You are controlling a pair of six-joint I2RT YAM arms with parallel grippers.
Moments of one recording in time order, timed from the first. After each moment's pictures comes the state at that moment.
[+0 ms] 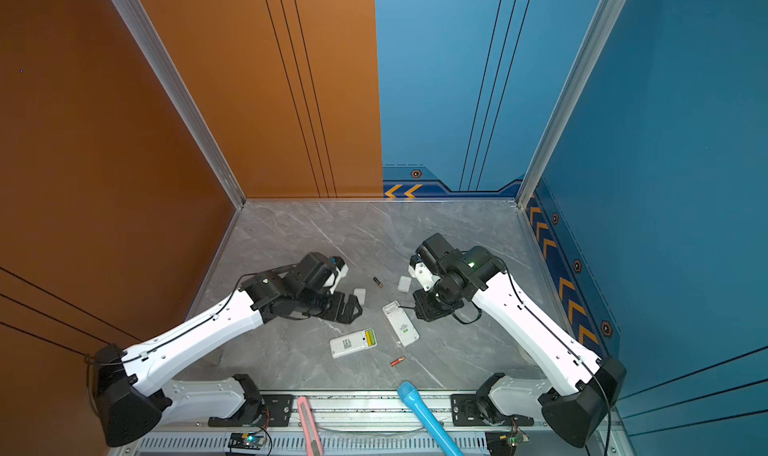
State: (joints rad) left arm -0.86 1.26 1.07 -0.95 0.10 -0.54; right arm 0.64 1.26 1.34 -1.40 -0.22 0.26
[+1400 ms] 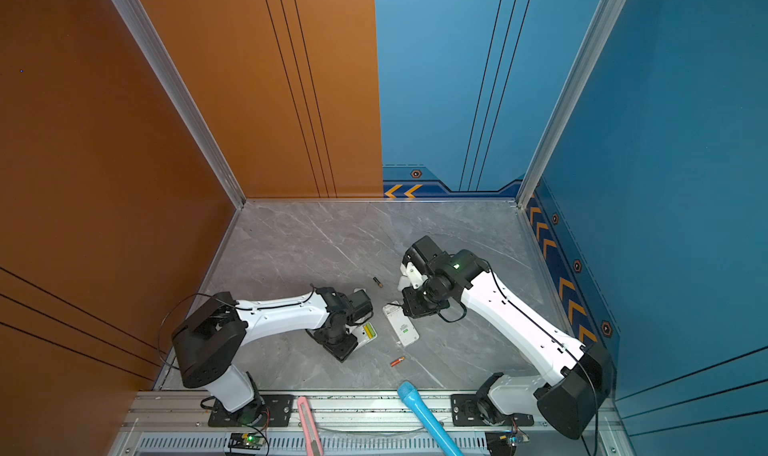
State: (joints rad) left arm -0.92 1.67 0.97 -0.94 0.02 -0.33; right arm 0.68 1.31 1.28 -1.21 -0.25 0.37
